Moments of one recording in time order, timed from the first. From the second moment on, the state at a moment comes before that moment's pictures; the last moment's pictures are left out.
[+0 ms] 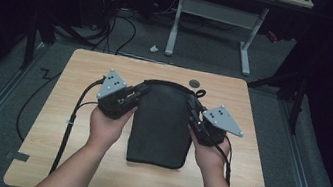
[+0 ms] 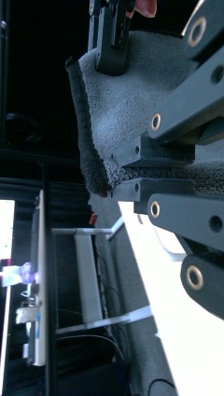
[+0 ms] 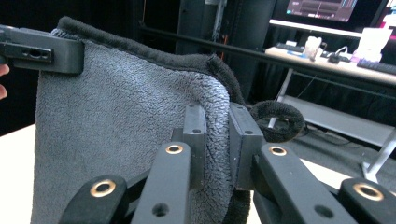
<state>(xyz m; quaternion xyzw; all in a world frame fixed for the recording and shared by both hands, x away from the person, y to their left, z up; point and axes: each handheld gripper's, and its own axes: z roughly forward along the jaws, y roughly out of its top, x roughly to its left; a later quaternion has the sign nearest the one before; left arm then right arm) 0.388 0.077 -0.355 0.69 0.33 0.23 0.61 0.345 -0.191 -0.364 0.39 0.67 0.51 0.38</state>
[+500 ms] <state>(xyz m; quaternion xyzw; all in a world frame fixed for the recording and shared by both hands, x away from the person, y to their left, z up) 0.413 0.072 -0.329 0.68 0.32 0.24 0.62 0.367 -0.195 -0.334 0.38 0.64 0.53 0.39</state>
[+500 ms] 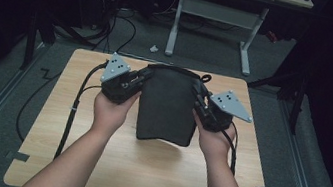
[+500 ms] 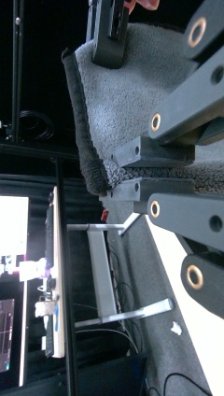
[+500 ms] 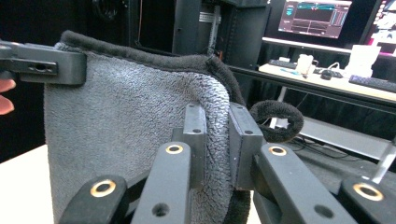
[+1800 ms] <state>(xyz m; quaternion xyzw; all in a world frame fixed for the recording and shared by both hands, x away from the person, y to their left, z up) 0.521 0.054 -0.306 0.72 0.33 0.28 0.55 0.479 -0.203 -0.311 0.39 0.68 0.48 0.39</state>
